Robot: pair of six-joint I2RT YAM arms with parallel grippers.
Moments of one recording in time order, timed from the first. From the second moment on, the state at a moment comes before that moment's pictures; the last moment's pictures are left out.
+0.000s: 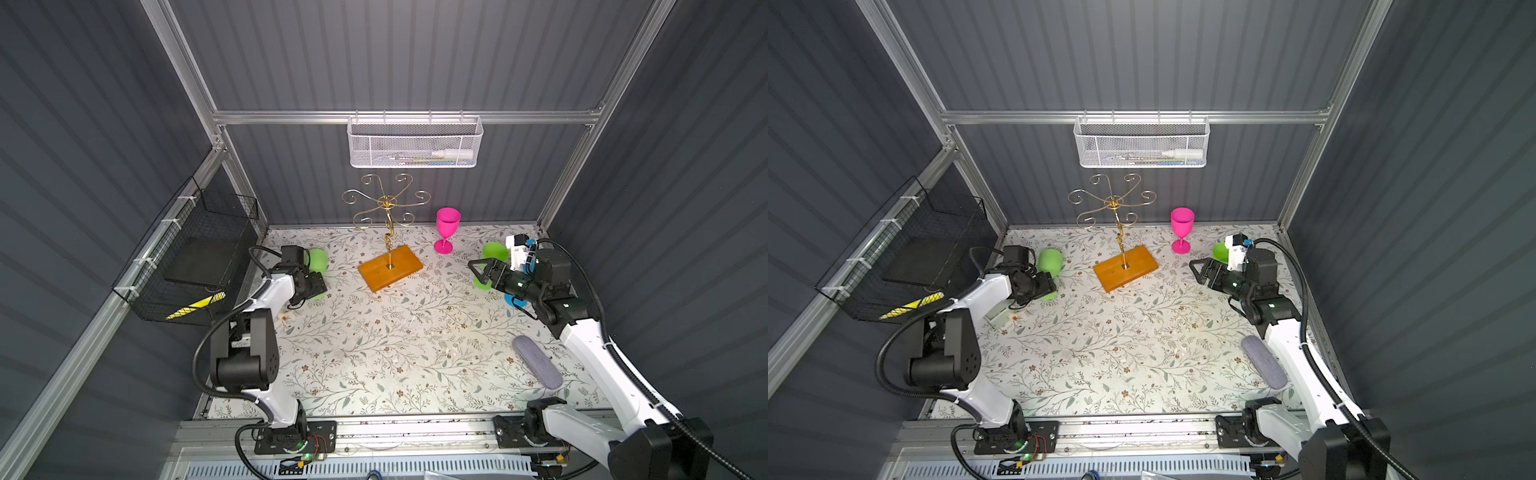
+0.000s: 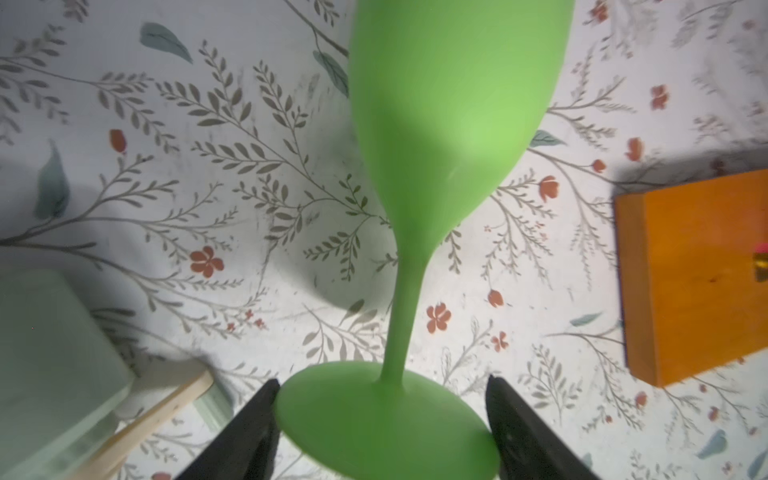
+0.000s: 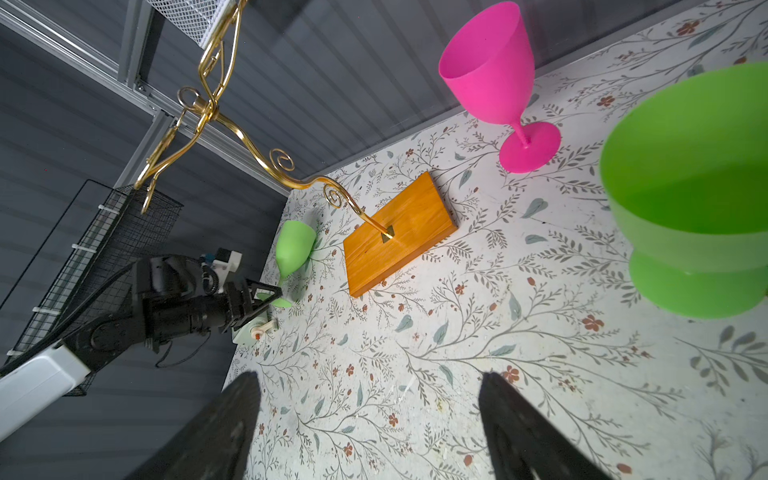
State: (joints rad) left arm 0.01 1.60 1.06 -0.48 0.09 -0.36; right arm 0.14 1.08 0.89 -0.24 -0.49 0.57
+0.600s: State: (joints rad) left arm -0.08 1.31 0.67 -0.19 0.28 -0.40; right arm 0.21 1.06 0.92 -0.34 -0.52 0.54
